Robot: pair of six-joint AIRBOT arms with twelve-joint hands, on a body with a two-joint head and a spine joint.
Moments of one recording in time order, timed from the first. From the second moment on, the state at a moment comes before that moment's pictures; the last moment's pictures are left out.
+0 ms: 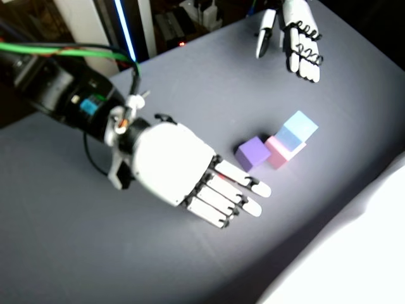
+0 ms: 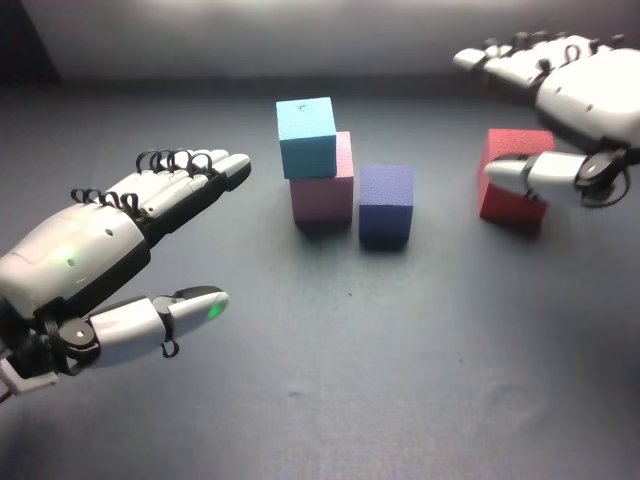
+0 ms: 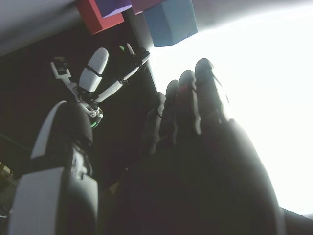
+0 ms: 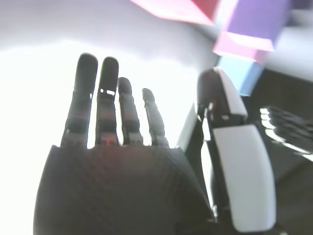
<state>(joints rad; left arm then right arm) 1.00 -1.04 1.12 -0.09 -1.21 0.56 -0.52 -1.12 1.23 0.39 0.54 -1.28</state>
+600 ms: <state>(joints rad) 1.02 -1.04 1.12 -0.10 -1.23 0.56 -0.50 -1.26 1.36 0.46 0.43 -1.34</state>
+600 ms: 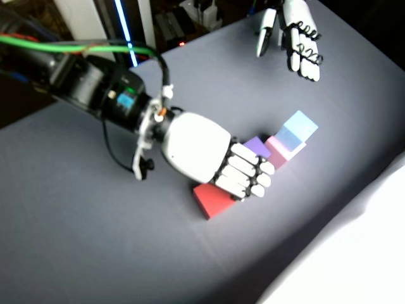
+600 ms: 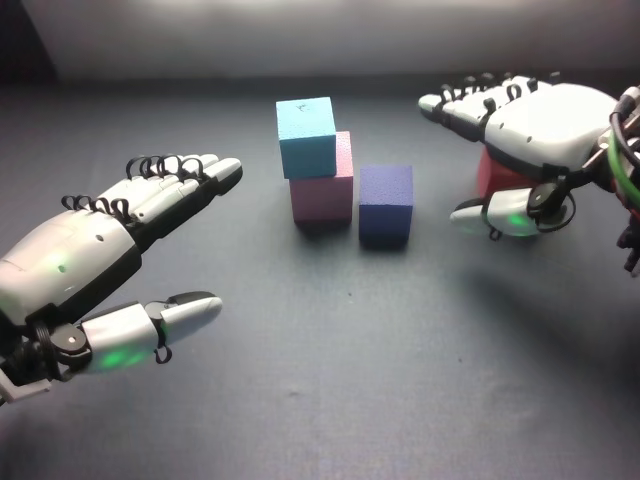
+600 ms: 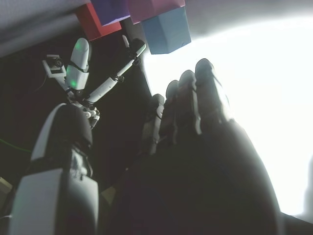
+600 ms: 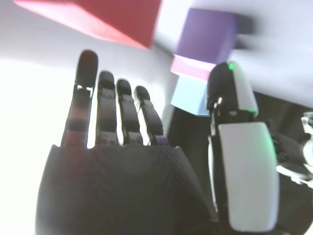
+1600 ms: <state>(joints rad) 1.02 -1.04 1.12 -0.11 -1.22 0.56 -0.45 -1.39 1.43 0.44 0.31 -1.35</state>
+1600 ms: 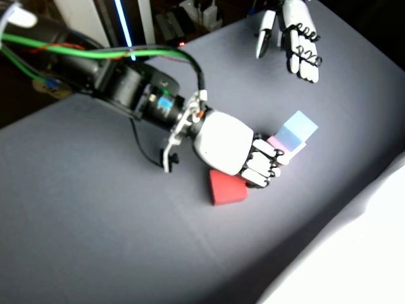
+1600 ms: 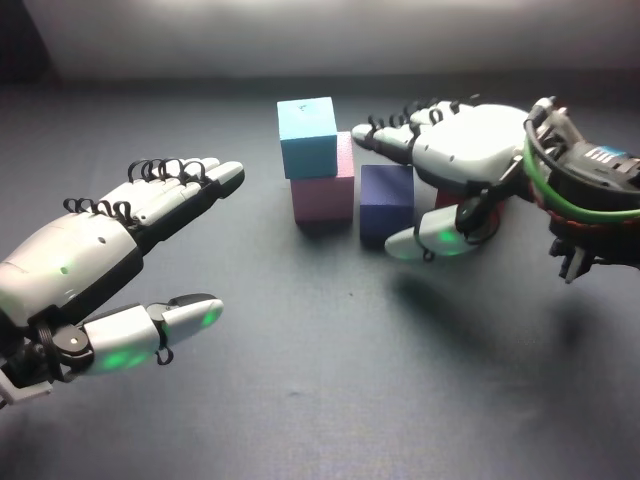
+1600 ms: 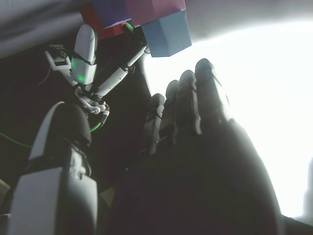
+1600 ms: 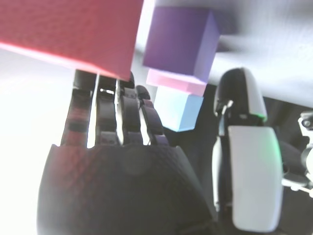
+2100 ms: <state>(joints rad) 1.02 -1.04 1.12 -0.11 -1.22 0.55 -0.43 -1.43 1.49 0.47 0.31 -1.34</state>
